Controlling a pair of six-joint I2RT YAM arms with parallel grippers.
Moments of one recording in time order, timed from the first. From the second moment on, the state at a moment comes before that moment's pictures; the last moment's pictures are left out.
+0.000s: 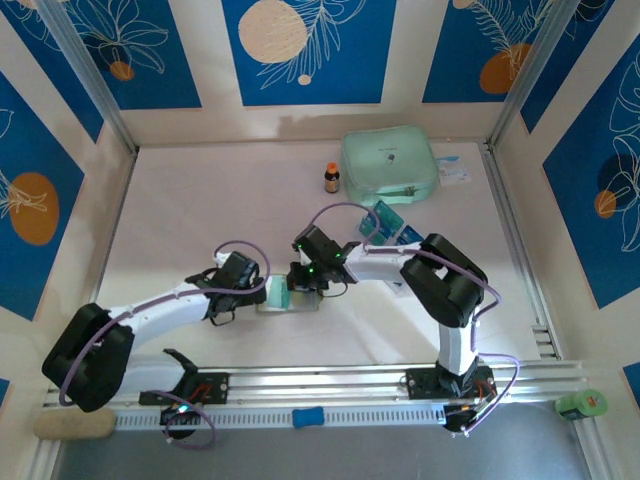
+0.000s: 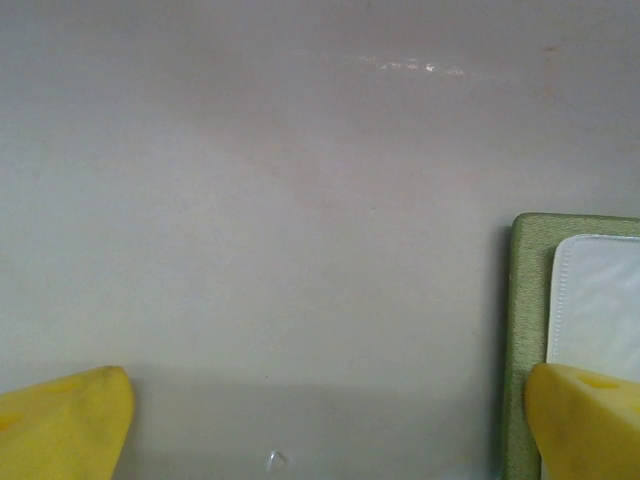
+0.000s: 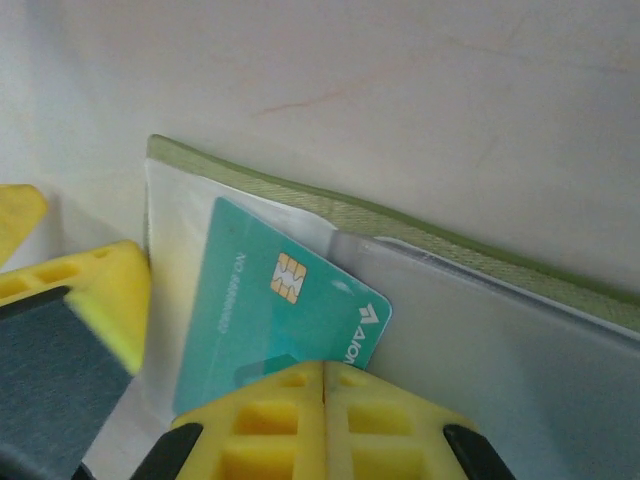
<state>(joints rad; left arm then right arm) -0.61 1.26 0.51 -0.40 -0.28 -0.69 0.86 1.89 1.07 -0.17 -0.34 0.78</state>
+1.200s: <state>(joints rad) -0.60 1.19 0.46 -0.38 -0.29 -0.77 0.91 1.87 1.14 -0.24 -0.31 0.77</state>
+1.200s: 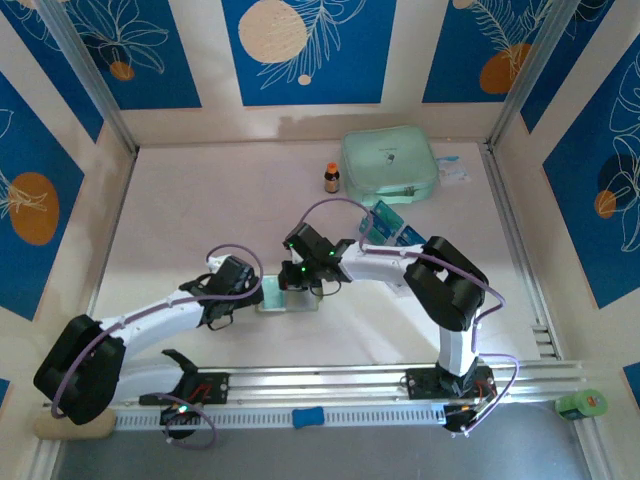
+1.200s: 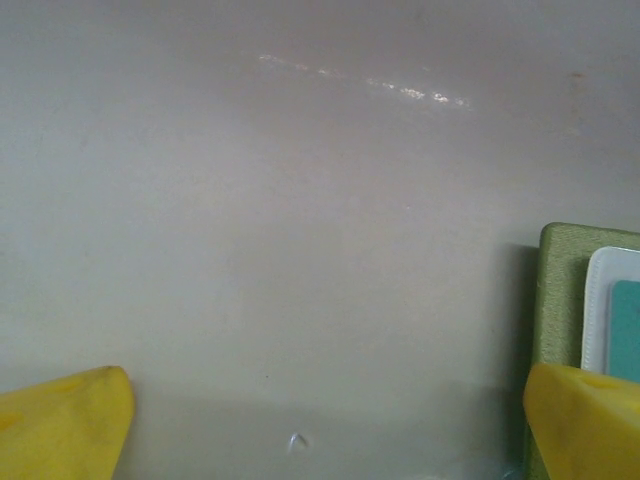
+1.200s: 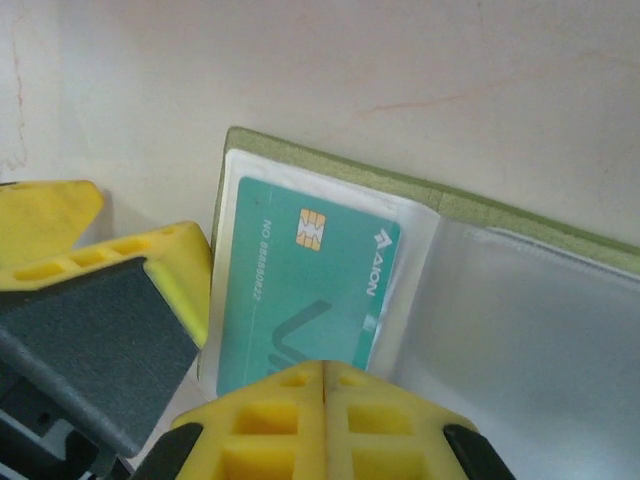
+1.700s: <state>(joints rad) -0.59 1.18 0.45 -0.38 -0.29 -0.78 0.95 1.88 1.13 -0.25 -0.29 0.78</state>
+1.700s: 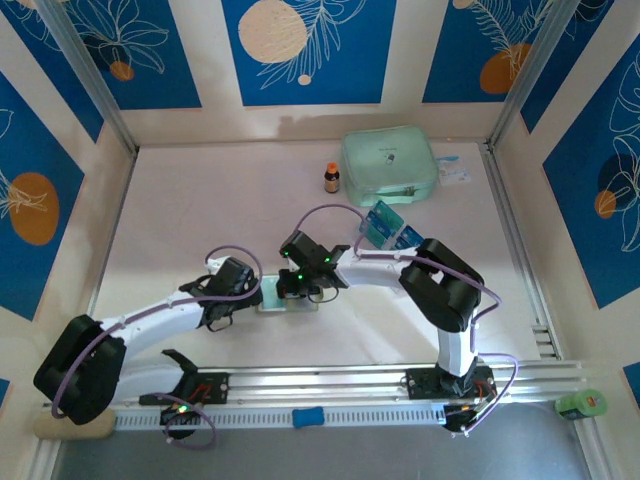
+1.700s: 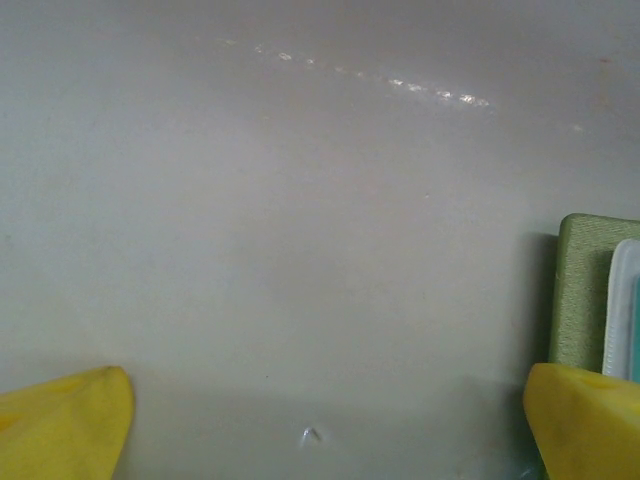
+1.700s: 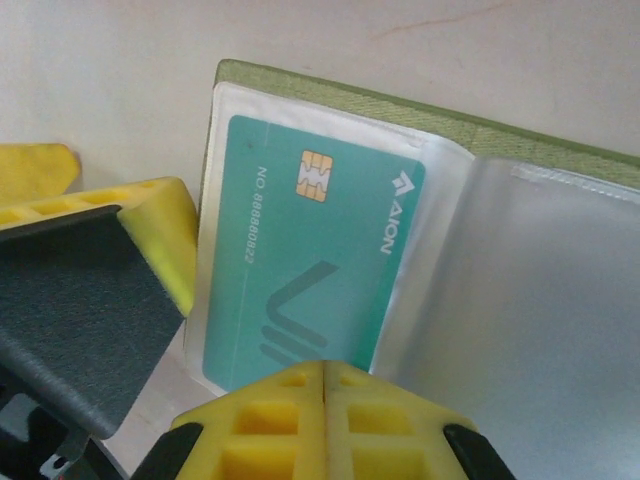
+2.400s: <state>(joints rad) -0.59 1.19 0.45 -0.38 -0.29 -0.78 0.95 1.89 1.12 -0.26 -0.26 0.78</state>
